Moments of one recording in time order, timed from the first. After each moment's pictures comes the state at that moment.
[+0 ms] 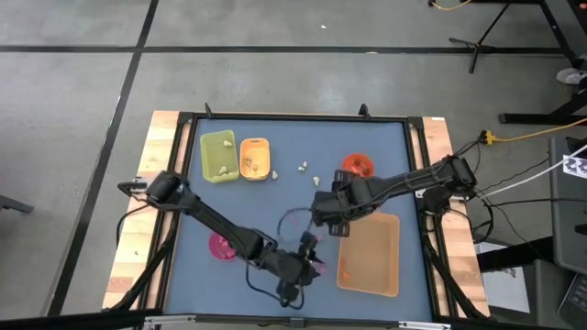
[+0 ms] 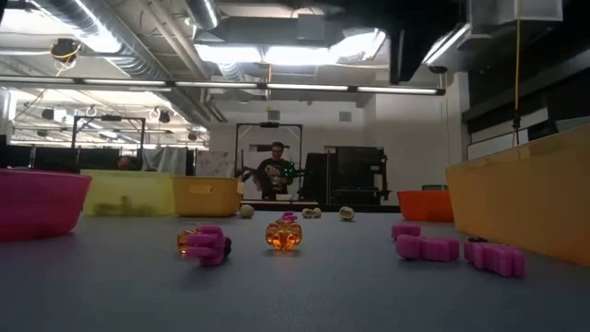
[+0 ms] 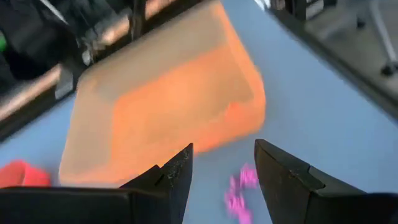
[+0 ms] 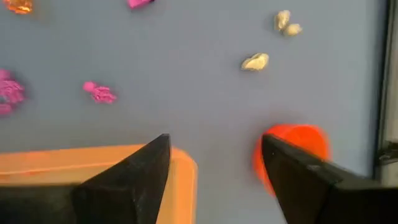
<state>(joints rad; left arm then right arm) -0.48 2.03 1.45 -0.03 -0.36 0.23 0.27 1.80 1.70 -1.35 0.31 0.33</state>
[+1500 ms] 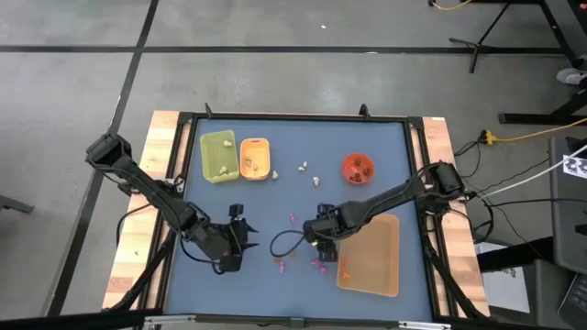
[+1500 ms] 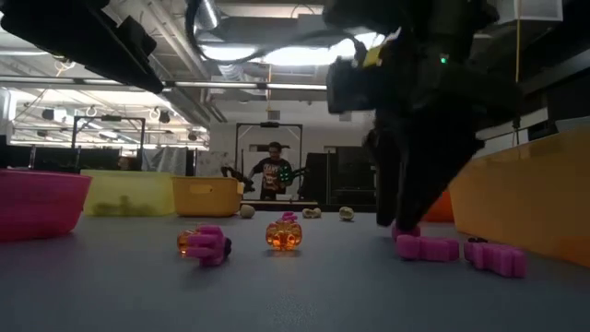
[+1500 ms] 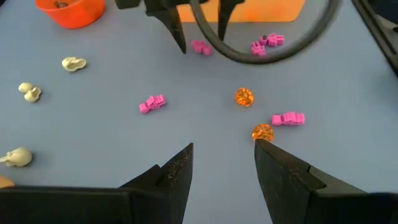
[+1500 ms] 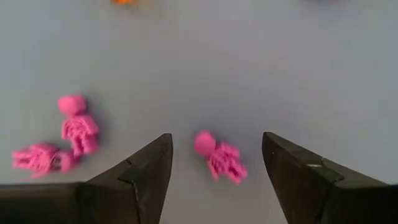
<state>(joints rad) -0.62 1.35 0.73 -0.17 -0.54 -0.39 0.31 1.92 1.24 -0.58 0.01 0.28</state>
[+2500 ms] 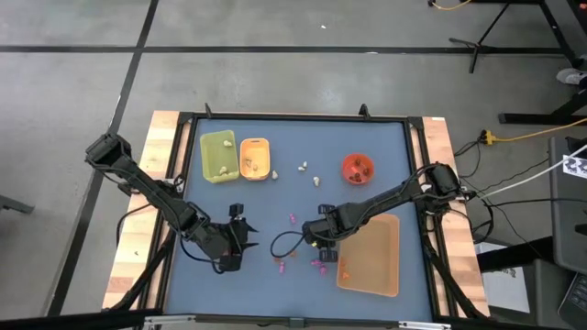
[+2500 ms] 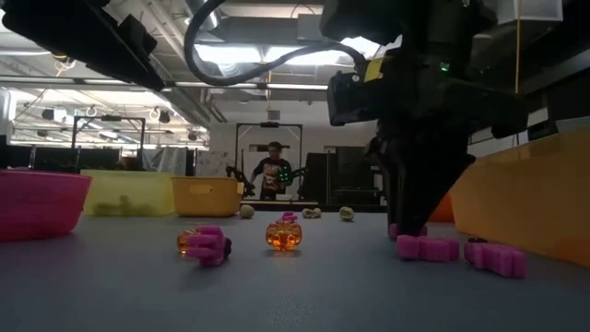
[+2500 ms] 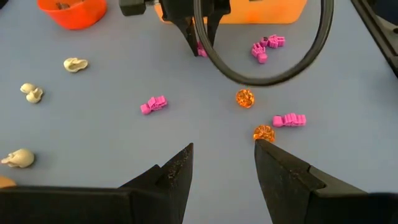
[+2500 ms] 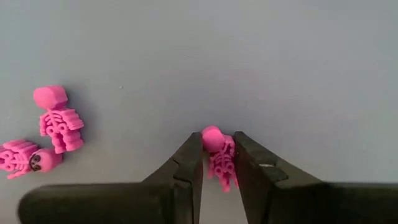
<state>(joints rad) -0.62 1.34 0.73 -0.17 -0.54 -0.39 0.31 1.96 1.25 -0.61 0.01 0.29</state>
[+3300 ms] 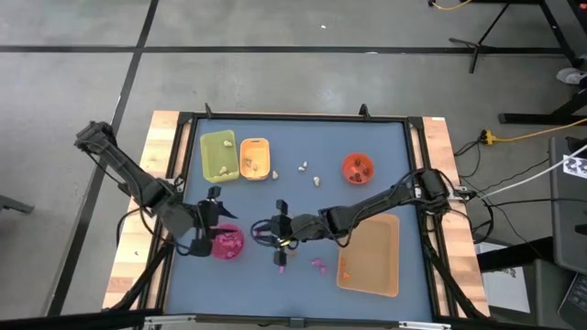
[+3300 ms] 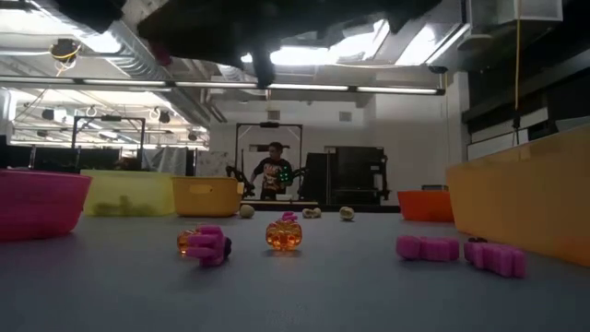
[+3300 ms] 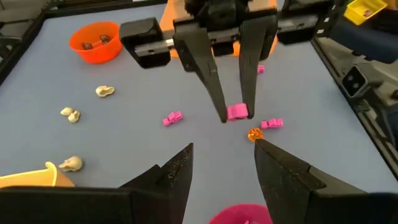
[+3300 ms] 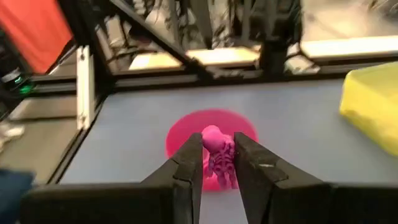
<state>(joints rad) -0.66 0.94 0.73 -0.46 -0.53 -0.33 0.31 2.05 1.37 0.41 0.23 0.17</state>
